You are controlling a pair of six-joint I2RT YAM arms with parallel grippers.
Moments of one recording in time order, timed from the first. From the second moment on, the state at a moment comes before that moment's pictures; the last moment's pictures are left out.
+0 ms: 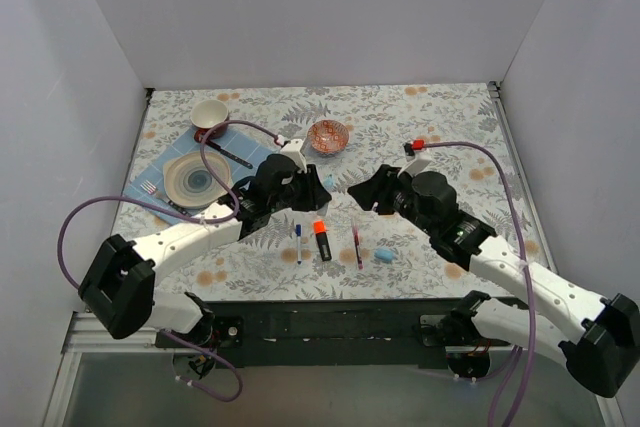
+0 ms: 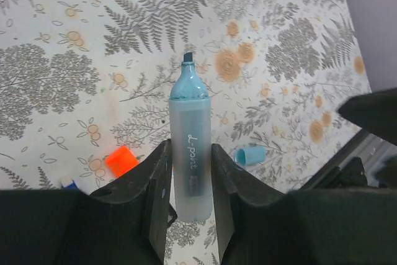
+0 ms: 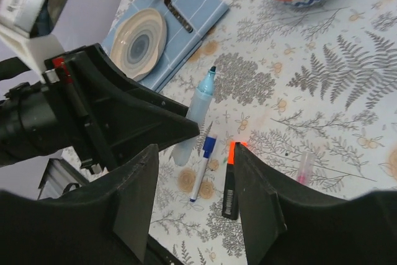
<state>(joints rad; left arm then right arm) -0.73 1.36 0.87 -0.03 0.04 -0.60 0.76 0.93 0.67 0.00 0.06 0.69</state>
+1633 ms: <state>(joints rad) -0.76 0.99 0.70 0.30 0.47 -0.69 0.68 0.89 0.48 0.81 -0.44 0.80</state>
